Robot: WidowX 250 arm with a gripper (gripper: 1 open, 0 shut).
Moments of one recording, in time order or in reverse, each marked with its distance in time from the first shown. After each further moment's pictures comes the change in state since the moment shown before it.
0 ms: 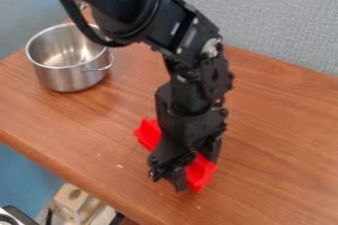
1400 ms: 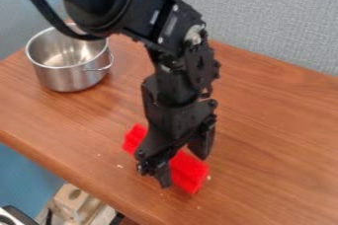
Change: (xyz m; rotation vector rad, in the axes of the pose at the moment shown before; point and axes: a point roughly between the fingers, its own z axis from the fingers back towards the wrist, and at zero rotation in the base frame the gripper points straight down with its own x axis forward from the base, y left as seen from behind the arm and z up) arm 0.009 0.007 0.012 -0.023 -0.003 0.019
